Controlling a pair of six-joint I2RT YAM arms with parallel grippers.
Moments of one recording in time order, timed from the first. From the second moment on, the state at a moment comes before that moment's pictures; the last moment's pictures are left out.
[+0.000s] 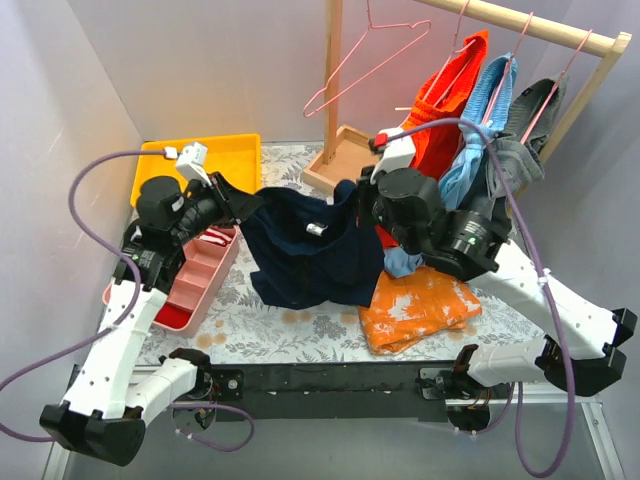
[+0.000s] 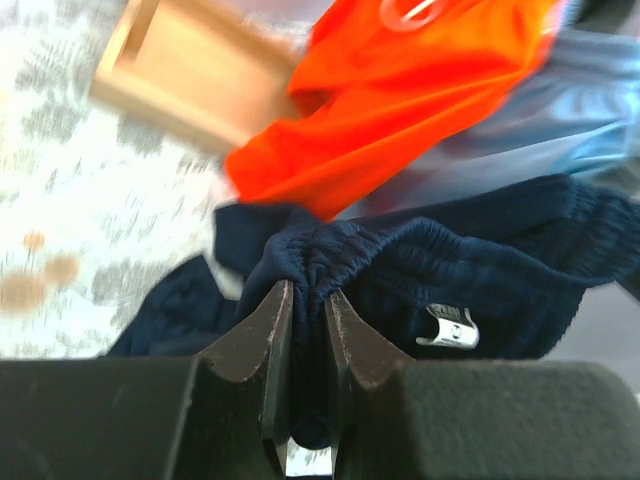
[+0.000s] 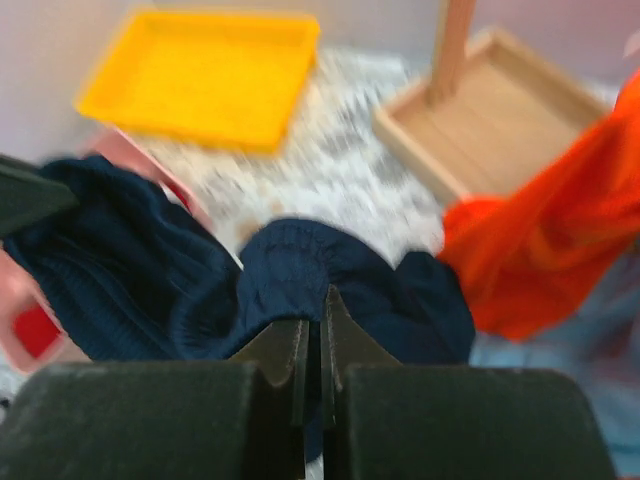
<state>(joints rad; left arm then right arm) -0.25 0.92 1.18 -0.44 0.40 -0.56 1.06 1.26 1.66 -0.71 0.55 0.37</state>
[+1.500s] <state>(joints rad) -0.40 2.18 2.21 0.07 0.40 -0.15 0.86 1.11 1.03 -0.59 0.13 0.33</state>
